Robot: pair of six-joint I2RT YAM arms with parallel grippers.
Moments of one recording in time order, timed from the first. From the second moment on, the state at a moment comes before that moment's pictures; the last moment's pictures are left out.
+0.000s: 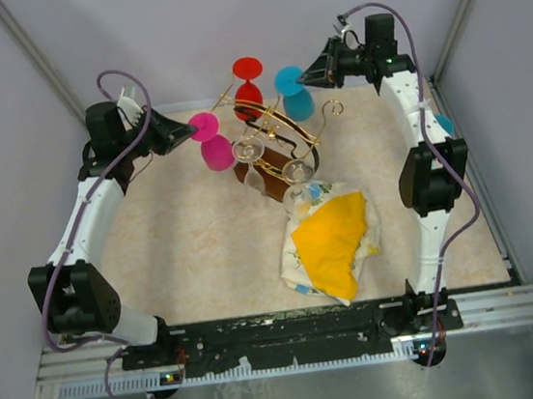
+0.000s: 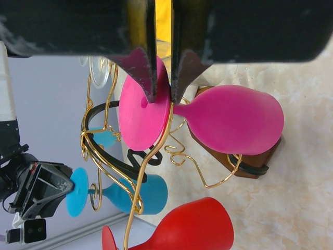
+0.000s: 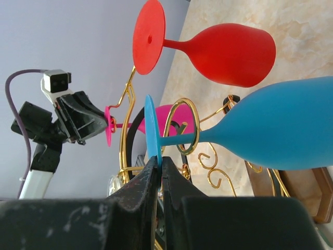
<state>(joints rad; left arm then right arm) -0.08 1.50 1.33 -0.16 0.60 -0.76 0.08 2.12 2.15 -0.45 -1.02 0.73</state>
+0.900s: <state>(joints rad) -0.08 1.47 1.31 -0.17 0.61 -0.78 0.06 2.10 2.12 -0.39 -1.02 0.80</state>
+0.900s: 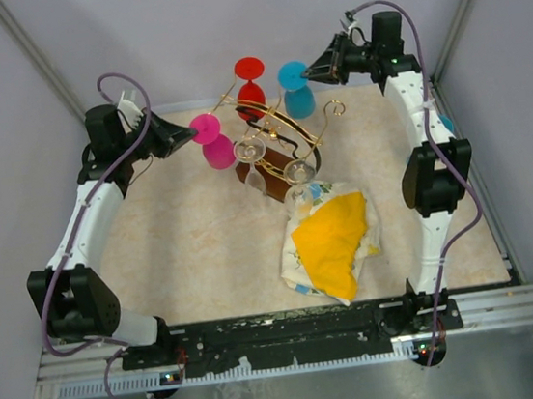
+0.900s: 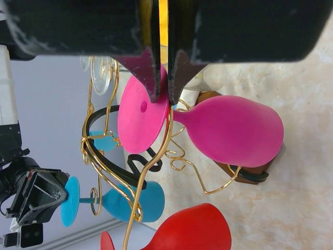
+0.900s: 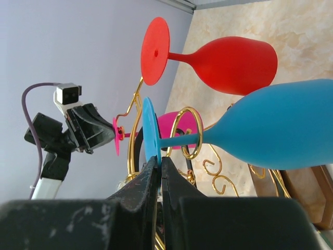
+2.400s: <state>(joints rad) -0.08 1.47 1.30 -0.19 0.62 -0.74 0.07 1.98 1.97 -0.47 -1.05 0.72</state>
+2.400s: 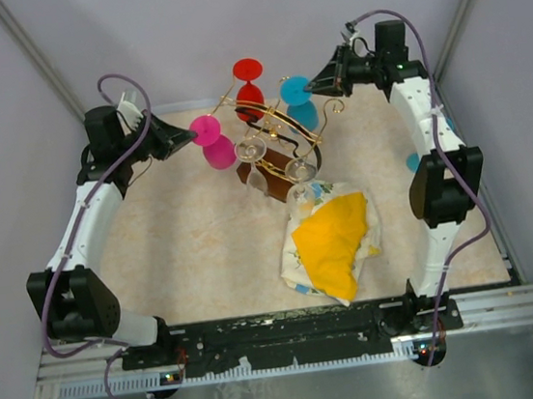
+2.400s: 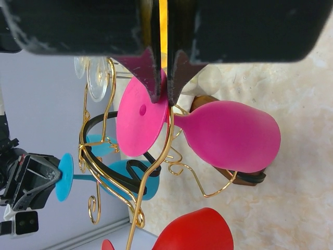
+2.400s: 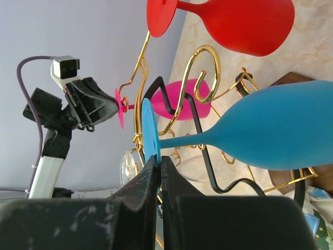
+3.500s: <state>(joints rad) -0.07 1.43 1.26 -0.17 0.64 -0.86 0.02 1.92 1.88 -0.40 -1.07 0.74</state>
